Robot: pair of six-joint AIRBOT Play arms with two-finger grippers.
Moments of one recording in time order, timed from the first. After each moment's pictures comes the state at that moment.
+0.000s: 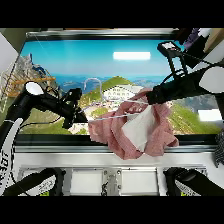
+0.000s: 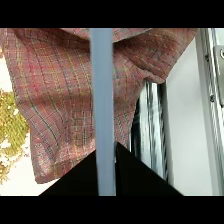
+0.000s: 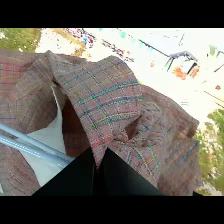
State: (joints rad) left arm -0.07 -1.25 1.03 0.81 -1.55 -0.03; right arm 0.41 -1.09 1.50 -1.45 1.47 1.61
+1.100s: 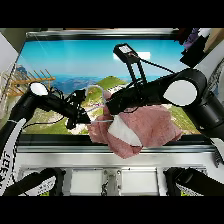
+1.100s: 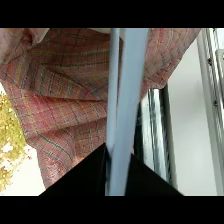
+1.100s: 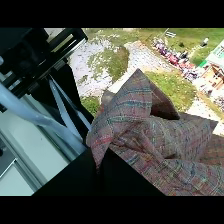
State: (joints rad) left arm -0.12 -1.26 1.03 0.79 -1.52 -0.03; right arm 0.68 -1.16 1.50 -1.19 1.19 1.59
